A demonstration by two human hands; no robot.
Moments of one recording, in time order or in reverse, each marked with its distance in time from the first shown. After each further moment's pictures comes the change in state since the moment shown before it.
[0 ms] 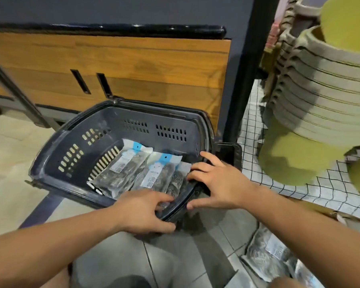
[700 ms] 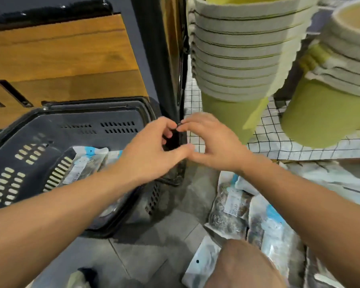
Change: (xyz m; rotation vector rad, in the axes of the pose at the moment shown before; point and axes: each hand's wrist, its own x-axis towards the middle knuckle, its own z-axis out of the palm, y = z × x) left_hand 0.054 0.187 -0.030 -0.401 0.451 0.235; right_hand -0.108 0.111 0.016 0.271 0.695 0.047
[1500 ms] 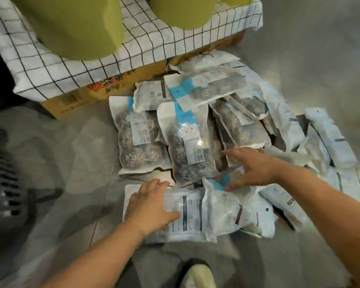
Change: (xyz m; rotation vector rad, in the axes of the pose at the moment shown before) left_hand -0.108 -0.143 0.357 0.328 -0.915 0.283; right_hand -0.397 0.007 0.053 -0.090 -0.764 1.362
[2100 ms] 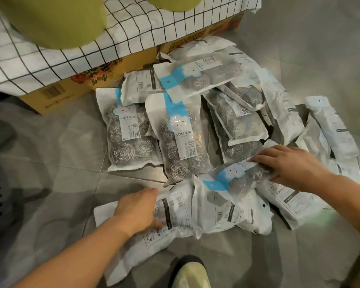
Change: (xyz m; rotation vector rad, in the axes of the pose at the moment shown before) left_hand 0.013 -0.002 0.006 0.373 -0.147 0.004; right_hand -0.029 0.092 0.032 -0.408 0.232 -0.122
